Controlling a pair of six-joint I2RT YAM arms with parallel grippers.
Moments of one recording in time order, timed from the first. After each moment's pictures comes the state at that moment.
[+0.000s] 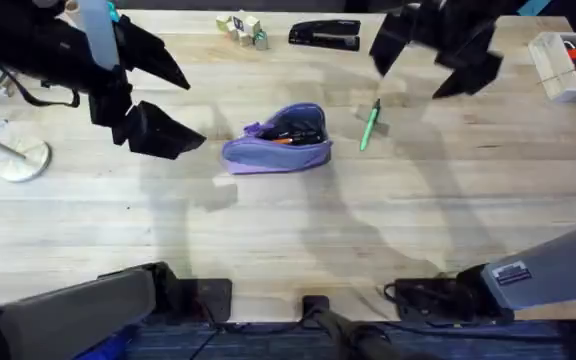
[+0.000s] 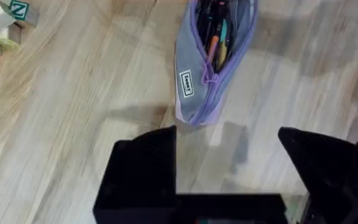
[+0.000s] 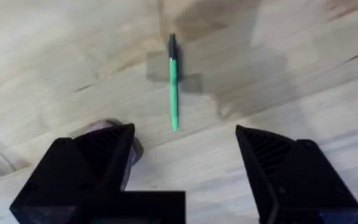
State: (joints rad) left arm 0.23 1.39 1.37 -1.46 0.69 1.36; right arm 0.22 1.74 1.66 -1.28 0.08 0.69
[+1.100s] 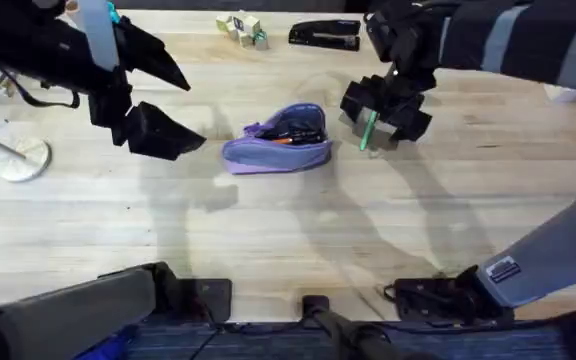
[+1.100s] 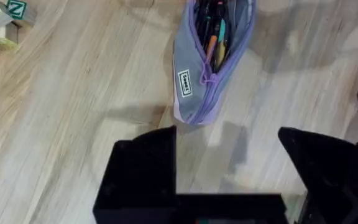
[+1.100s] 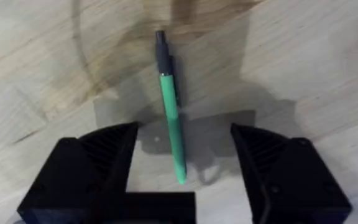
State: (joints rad) left arm 0.23 1.39 1.37 -1.47 0.69 1.36; right arm 0.32 1.86 1.26 -0.81 0.15 0.87
